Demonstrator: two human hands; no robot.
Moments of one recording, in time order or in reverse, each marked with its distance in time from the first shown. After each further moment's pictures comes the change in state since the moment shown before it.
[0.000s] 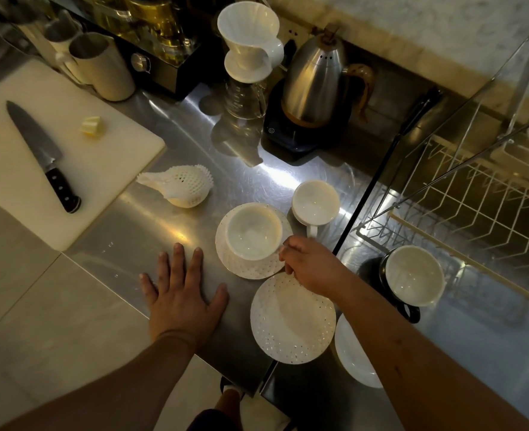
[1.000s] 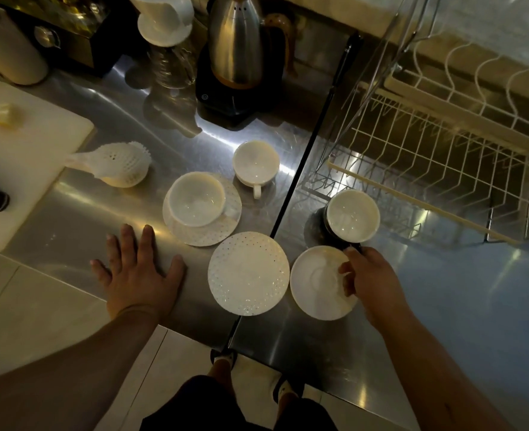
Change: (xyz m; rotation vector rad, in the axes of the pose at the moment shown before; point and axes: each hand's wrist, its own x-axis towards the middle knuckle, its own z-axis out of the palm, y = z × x) left_hand -0.003 0.005 -0.004 -0.012 0.006 -0.013; right_hand -0.134 0.136 -0.046 0.544 0.577 0.403
